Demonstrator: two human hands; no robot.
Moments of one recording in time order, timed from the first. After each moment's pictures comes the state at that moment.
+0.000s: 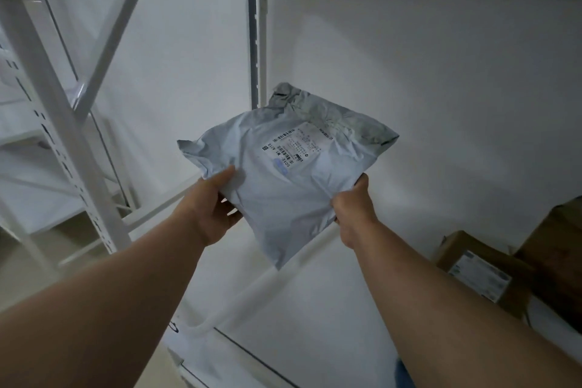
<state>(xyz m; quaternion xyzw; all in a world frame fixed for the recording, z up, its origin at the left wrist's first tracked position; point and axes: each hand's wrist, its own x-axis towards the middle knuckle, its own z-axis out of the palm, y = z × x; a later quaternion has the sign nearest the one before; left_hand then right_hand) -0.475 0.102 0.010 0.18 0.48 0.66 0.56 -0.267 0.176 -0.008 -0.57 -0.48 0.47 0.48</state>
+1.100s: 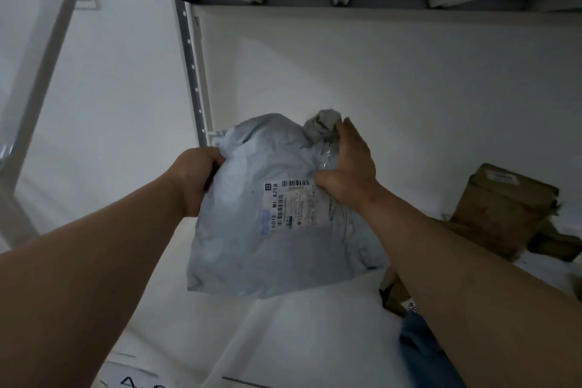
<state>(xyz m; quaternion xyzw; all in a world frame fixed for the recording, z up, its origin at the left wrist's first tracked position) -0.497 0.151 0.093 0.41 0.54 0.48 0.56 -0.255 0.150 0.077 -0.61 -0.69 0.10 0.38</state>
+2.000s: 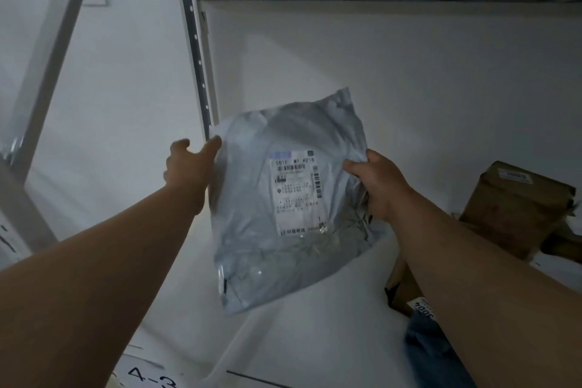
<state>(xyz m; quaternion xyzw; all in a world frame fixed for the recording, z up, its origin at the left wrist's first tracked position) -0.508 0.176 0.068 0.40 0.66 0.55 0.30 -0.221 0.164 0.057 -0.54 -0.48 0.44 0.53</state>
